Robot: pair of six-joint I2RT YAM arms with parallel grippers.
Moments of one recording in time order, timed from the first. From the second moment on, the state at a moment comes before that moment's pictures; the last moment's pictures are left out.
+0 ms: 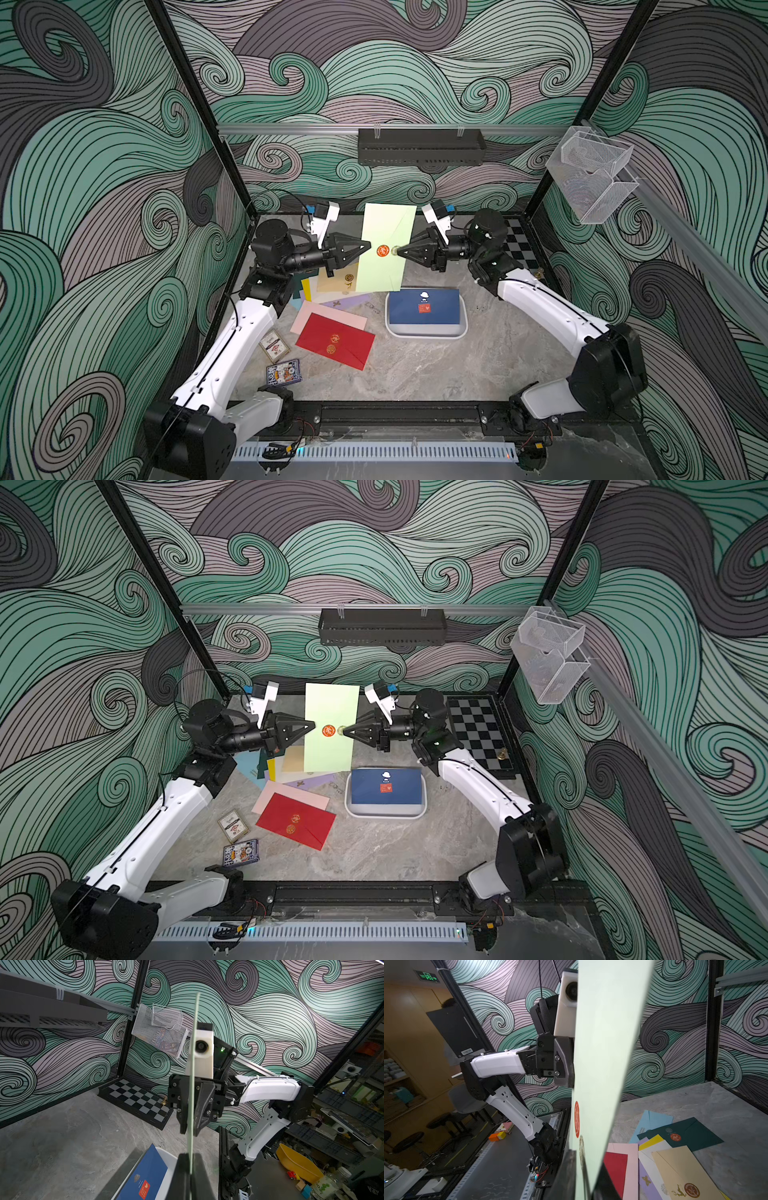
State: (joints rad) left arm -0.22 1.12 1.04 0.14 1.08 -0.41; right arm 0.45 1.47 1.18 0.36 -1.17 0.40
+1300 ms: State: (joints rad) left arm -0.18 0.87 0.75 -0.50 0.24 -0.16; right arm 0.70 1.70 1.54 -1.25 0.00 -1.00
